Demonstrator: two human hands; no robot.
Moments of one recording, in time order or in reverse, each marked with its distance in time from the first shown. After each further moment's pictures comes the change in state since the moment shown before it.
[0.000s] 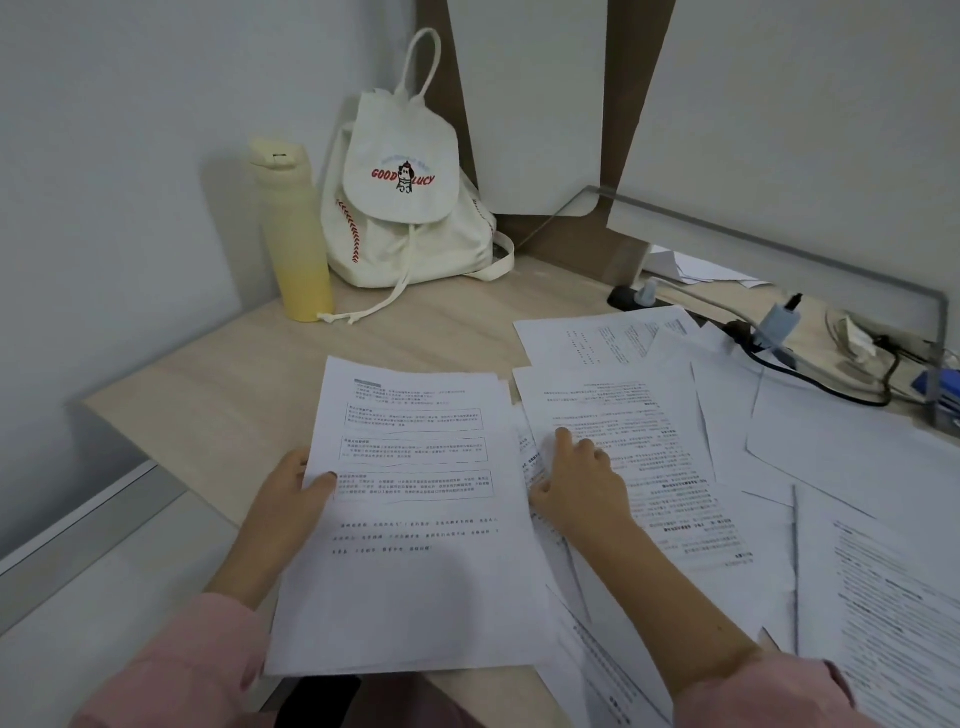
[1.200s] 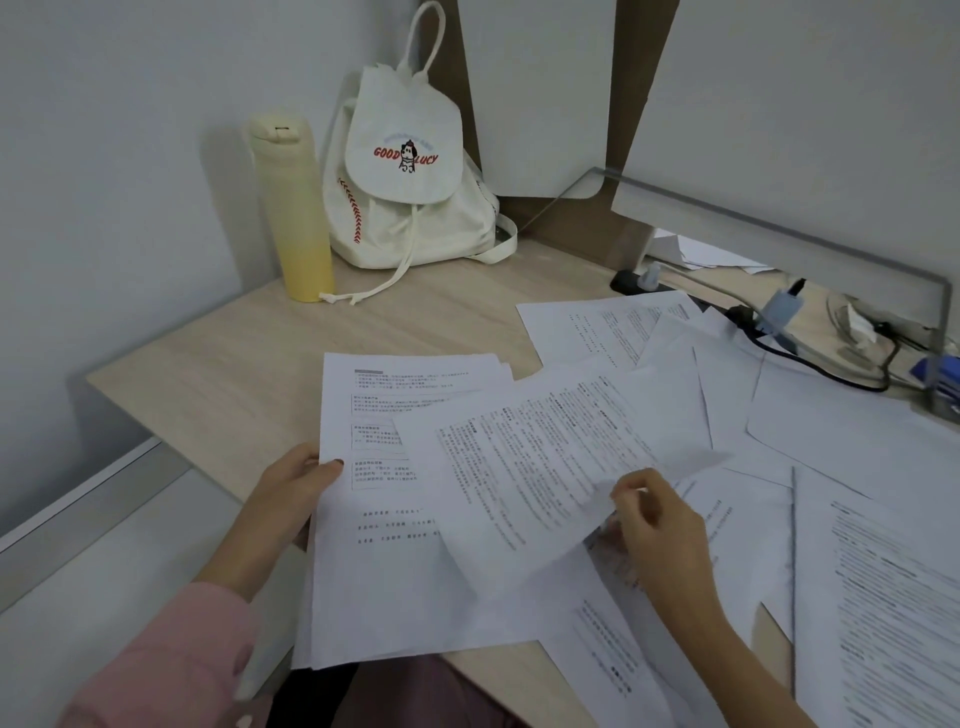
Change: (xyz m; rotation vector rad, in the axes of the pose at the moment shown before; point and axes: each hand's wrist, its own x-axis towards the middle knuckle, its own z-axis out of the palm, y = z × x) left_hand -0.007 -0.012 -0.009 -0.115 -0.122 -0.057; right_hand -0.064 0.058 0.014 0.841 0.285 0.031
